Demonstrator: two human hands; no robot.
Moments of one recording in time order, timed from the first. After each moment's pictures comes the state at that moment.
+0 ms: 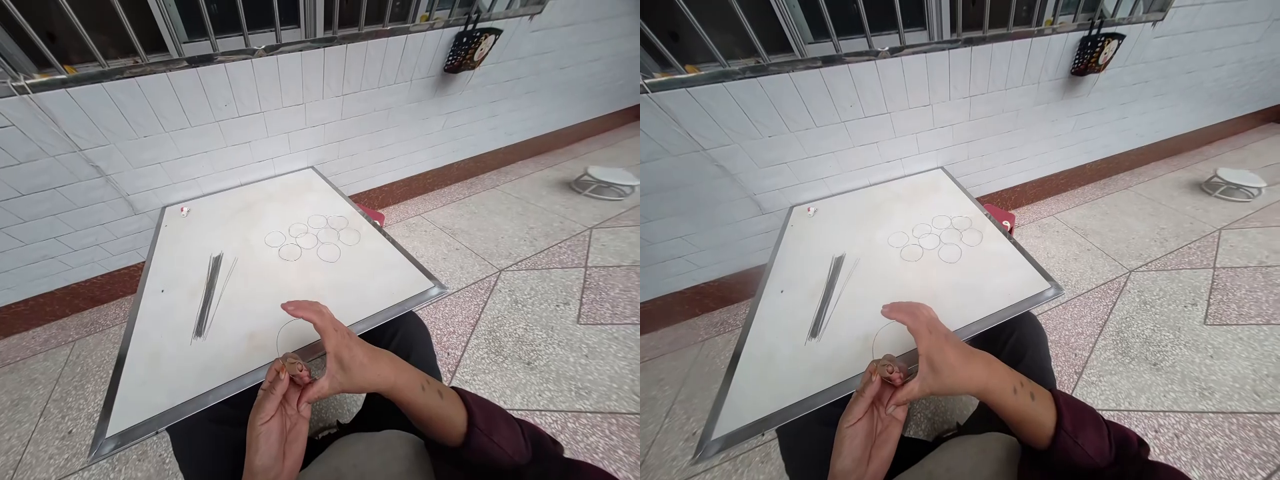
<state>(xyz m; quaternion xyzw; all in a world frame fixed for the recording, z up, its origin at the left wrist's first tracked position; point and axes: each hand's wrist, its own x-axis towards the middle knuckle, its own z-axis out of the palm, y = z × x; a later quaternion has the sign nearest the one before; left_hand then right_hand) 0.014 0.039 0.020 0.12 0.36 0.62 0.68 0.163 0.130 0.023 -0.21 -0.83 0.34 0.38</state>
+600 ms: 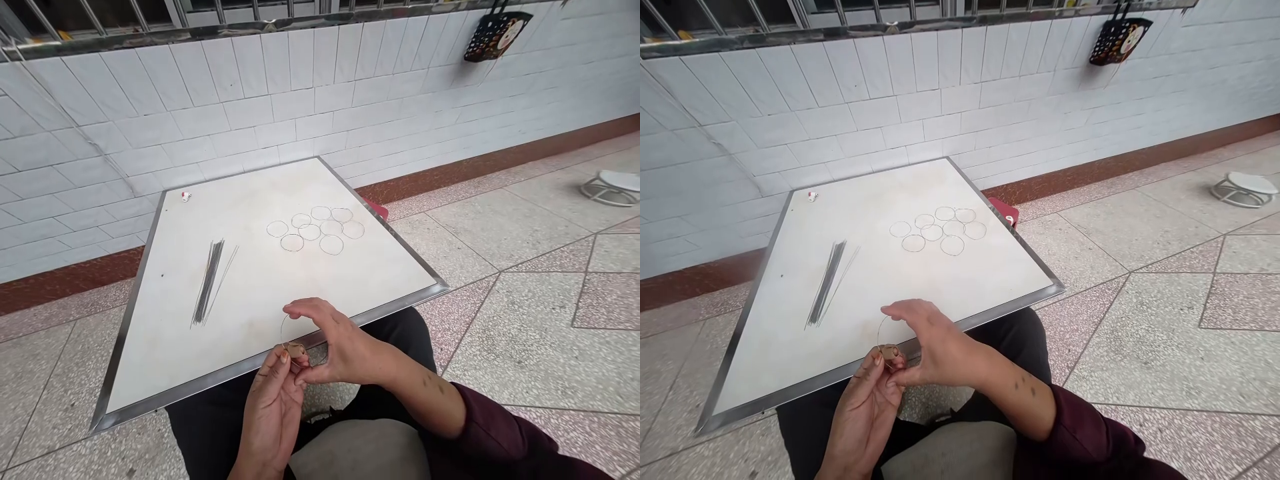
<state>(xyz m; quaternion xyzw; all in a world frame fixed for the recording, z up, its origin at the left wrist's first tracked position) 0.014 0.041 0.022 0.11 0.38 0.63 0.67 0.163 0.128 0.023 -0.23 -0.84 0.35 0.34</state>
